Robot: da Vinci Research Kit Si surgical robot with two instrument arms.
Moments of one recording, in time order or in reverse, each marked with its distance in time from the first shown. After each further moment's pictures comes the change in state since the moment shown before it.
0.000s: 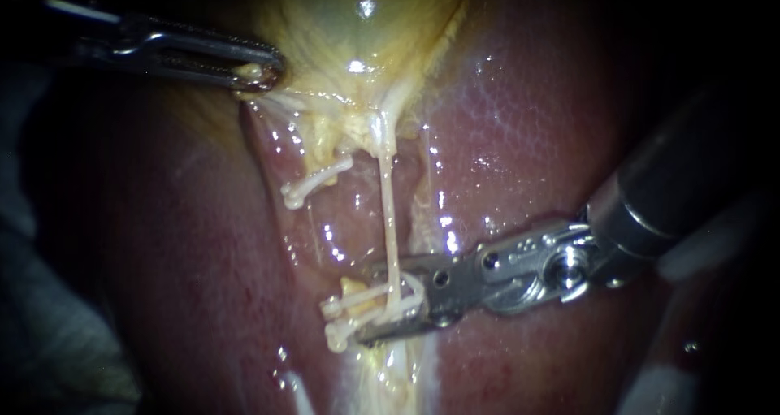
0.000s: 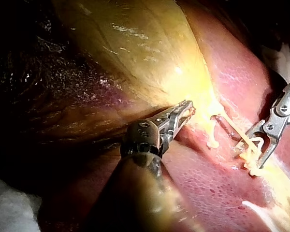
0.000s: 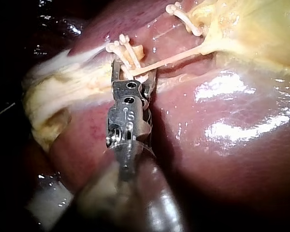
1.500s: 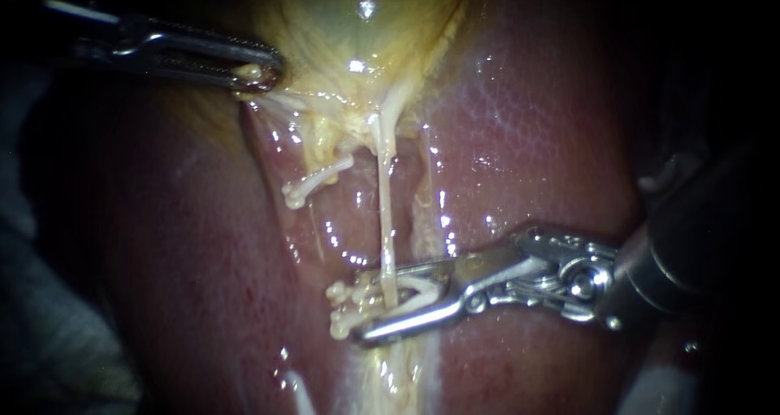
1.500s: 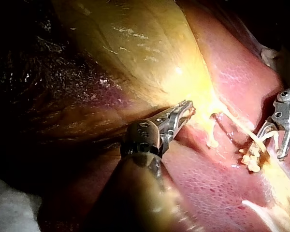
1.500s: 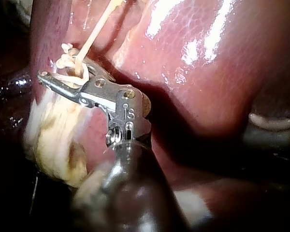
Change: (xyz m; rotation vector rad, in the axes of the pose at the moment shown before) right arm -0.001 0.001 -0.002 0.474 0.364 0.500; left arm 0.000 0.000 0.000 0.000 0.000 0.000
